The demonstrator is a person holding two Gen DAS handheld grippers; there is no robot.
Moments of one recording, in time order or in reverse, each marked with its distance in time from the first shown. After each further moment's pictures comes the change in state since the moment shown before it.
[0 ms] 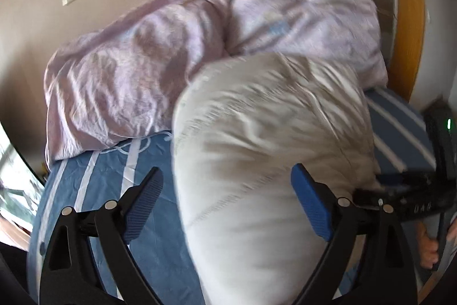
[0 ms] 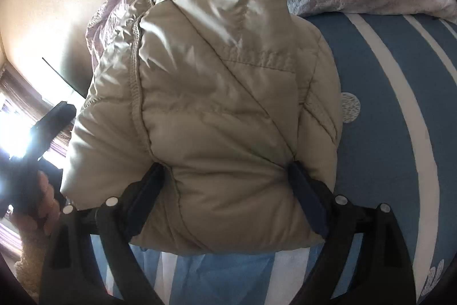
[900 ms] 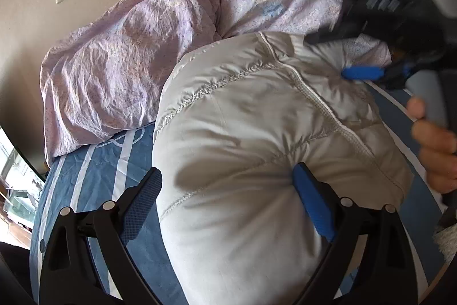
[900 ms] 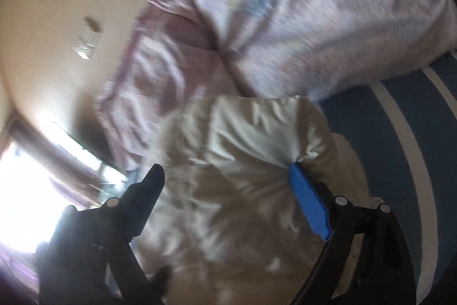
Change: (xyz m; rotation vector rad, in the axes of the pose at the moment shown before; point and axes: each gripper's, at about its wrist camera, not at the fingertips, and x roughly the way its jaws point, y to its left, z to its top) left arm 0.014 -0.011 -0.006 0.002 0.034 0.022; right arm 0.003 0.032 0.132 0.152 -0.164 0.036
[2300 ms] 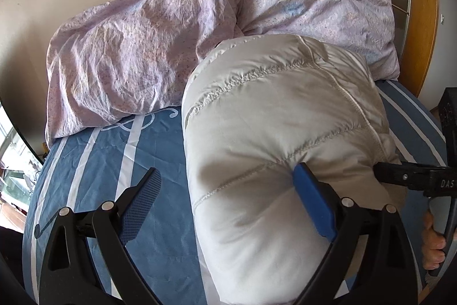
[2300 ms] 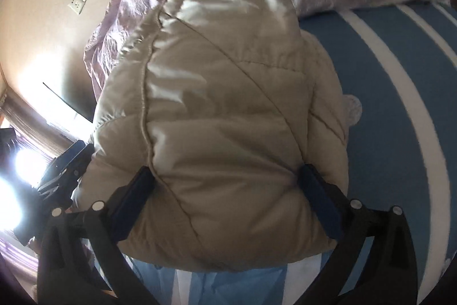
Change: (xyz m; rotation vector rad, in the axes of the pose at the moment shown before) left arm 0.003 0.031 -0.008 -0.081 0.032 0.001; right arm -0.013 -0.055 -0.113 -0.050 0.122 0.004
